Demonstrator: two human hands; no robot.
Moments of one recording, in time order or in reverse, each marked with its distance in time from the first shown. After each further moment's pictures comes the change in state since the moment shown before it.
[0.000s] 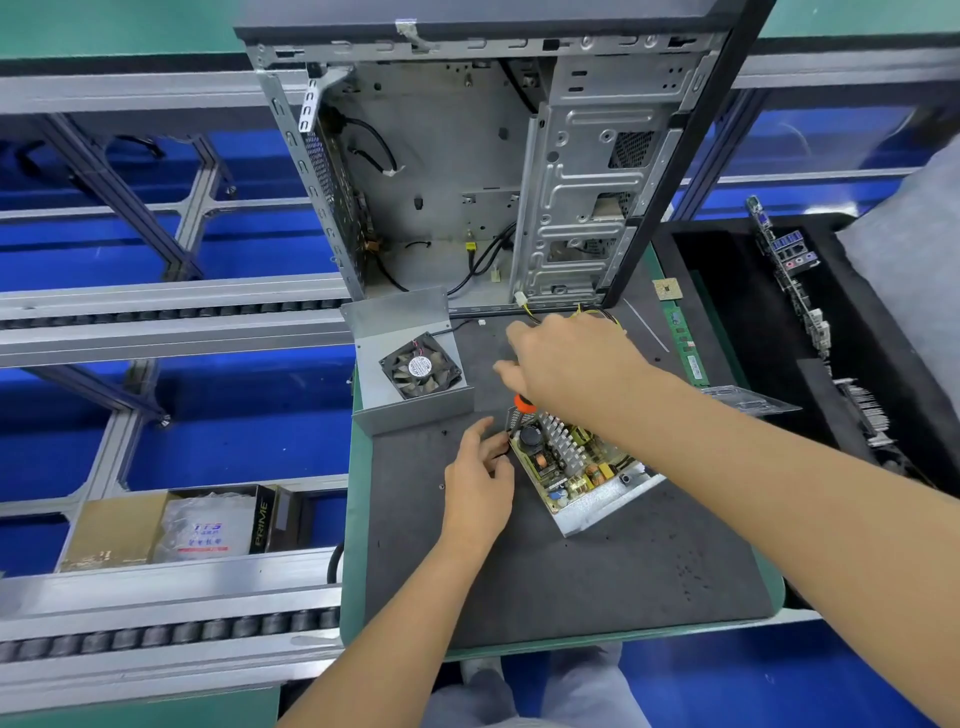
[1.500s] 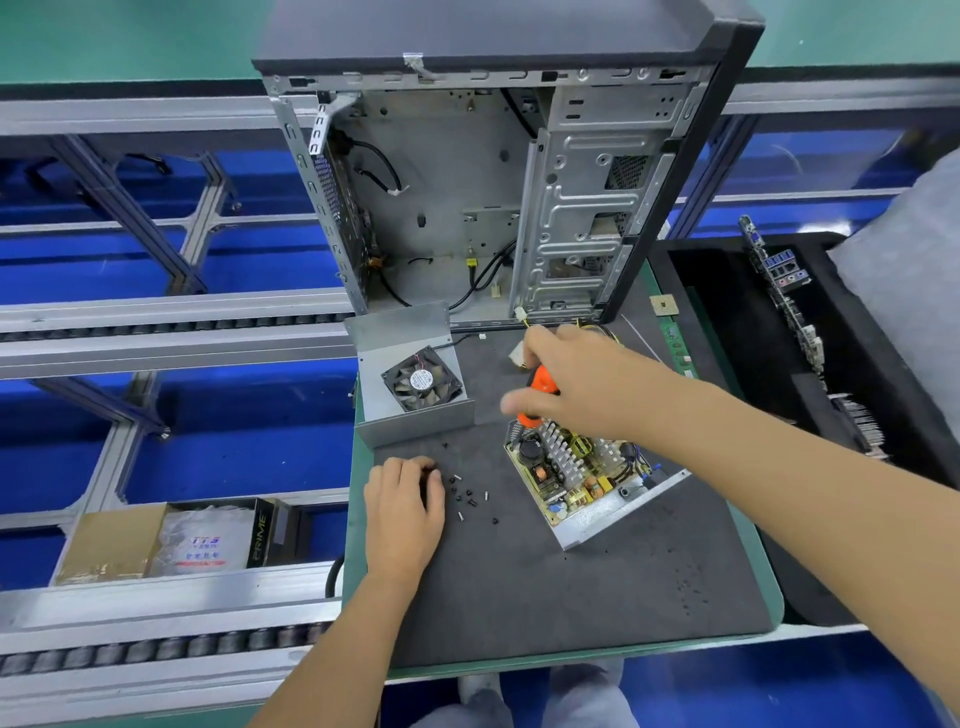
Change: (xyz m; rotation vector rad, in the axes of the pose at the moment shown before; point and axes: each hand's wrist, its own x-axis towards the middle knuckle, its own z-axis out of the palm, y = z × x) left_hand 0.010 -0.056 -0.063 0.629 0.345 0.377; right_hand -0.017 0.024 -0.007 0.340 -0.224 0.004
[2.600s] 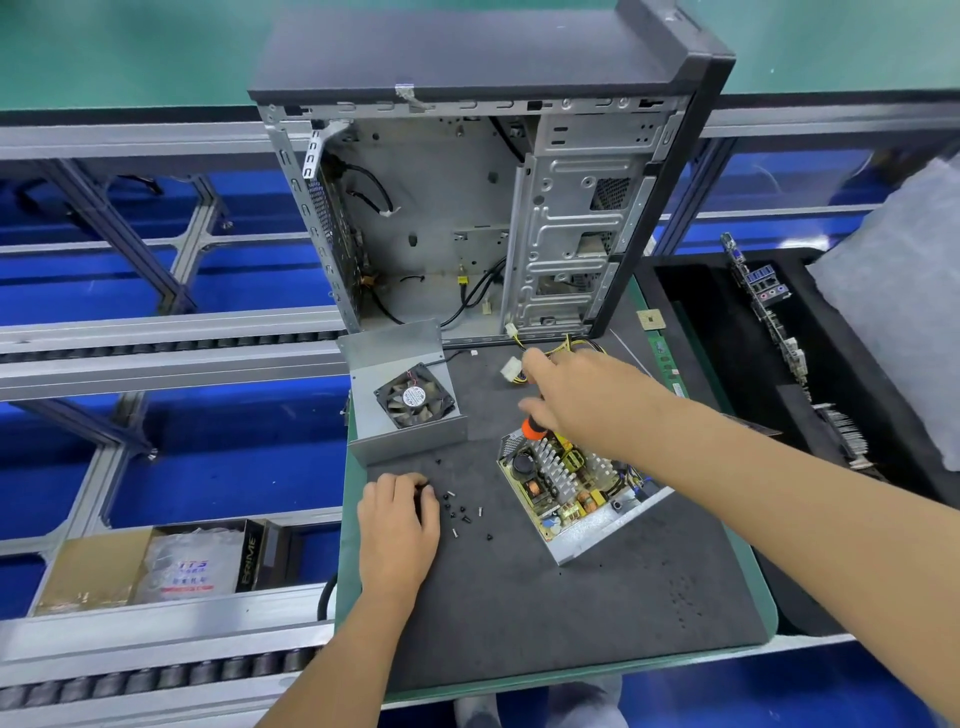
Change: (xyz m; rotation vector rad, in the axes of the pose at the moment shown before) left_hand 0.002 0.001 0.002 0.034 -0.017 -0.032; right_hand -0.007 -0.004 0.000 -0.337 0.031 0.003
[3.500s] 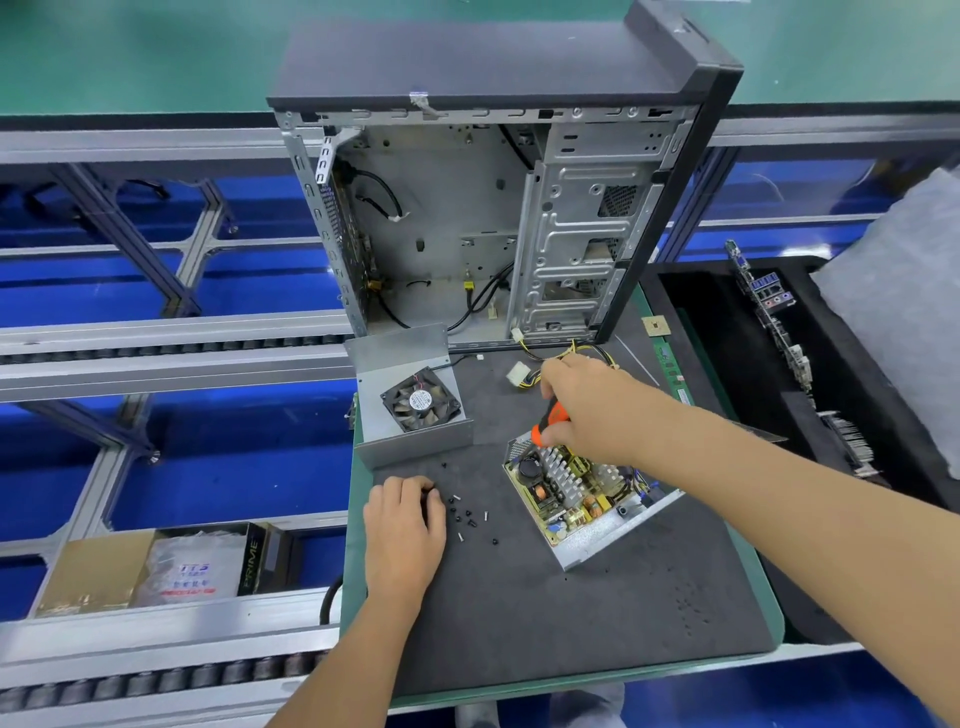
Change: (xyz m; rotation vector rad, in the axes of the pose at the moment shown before) left_hand 0.000 0.001 -0.002 0.013 0.002 0.001; right_hand 0.002 0.001 0.003 0.357 -0.156 0.107
